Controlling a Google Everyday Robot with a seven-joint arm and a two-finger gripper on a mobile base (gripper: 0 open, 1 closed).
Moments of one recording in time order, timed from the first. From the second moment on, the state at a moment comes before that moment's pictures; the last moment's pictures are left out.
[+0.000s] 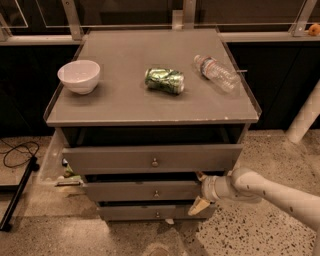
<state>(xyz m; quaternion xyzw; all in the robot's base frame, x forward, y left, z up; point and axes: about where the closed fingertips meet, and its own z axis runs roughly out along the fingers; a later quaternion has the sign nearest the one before) 0.578 -0.157 0.402 -0.62 0.68 0.13 0.37</state>
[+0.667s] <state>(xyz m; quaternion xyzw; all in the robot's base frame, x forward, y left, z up) 0.580 -0.160 0.393 -0.62 0.69 0.12 0.36</state>
